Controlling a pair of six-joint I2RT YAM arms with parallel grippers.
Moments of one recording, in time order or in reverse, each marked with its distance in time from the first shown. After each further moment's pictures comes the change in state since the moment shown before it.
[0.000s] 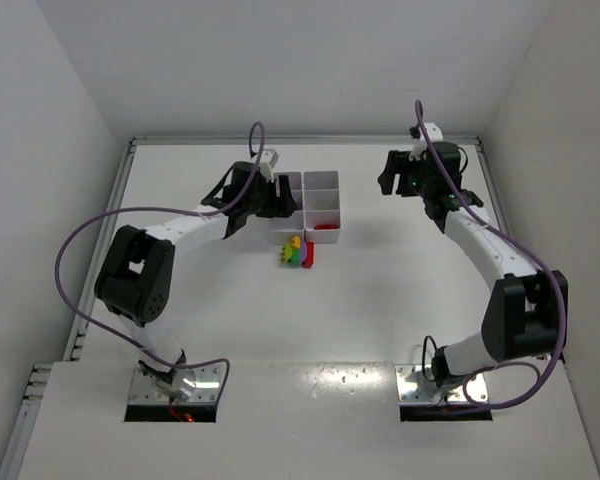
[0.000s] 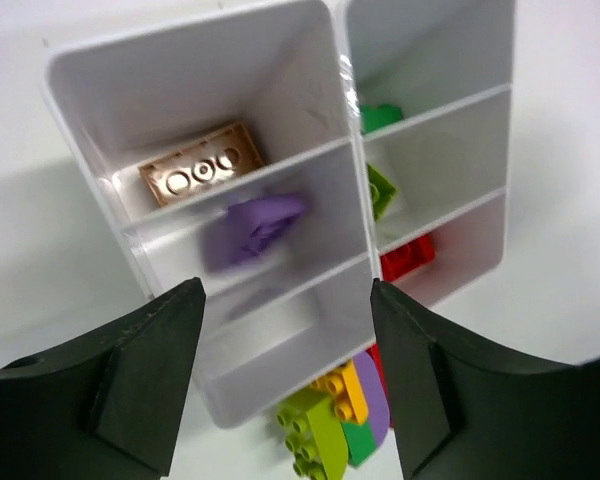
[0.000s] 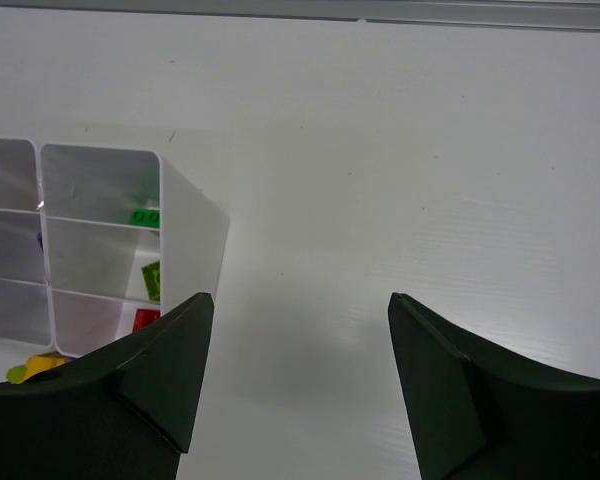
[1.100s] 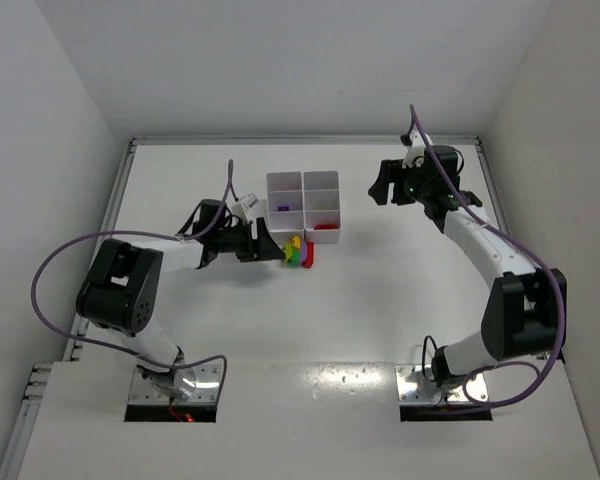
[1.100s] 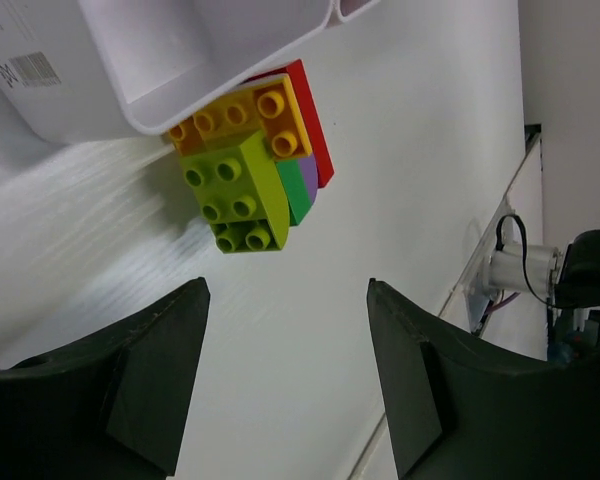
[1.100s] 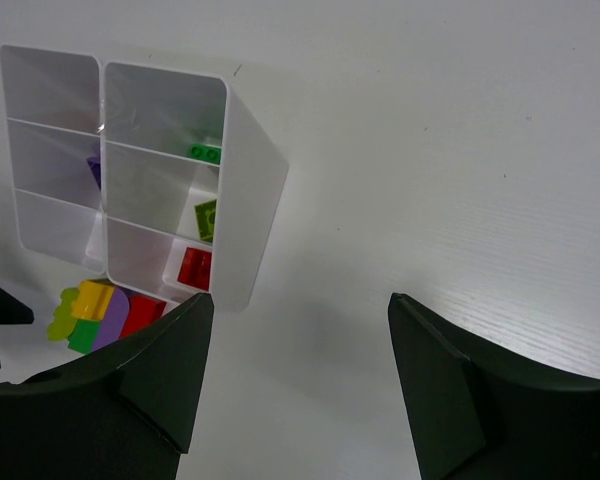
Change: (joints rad) left arm 0.167 -0.124 -0.410 0.108 0.646 -0.105; right arm 0.000 0.011 -0.004 -0.075 -0.171 -0.018
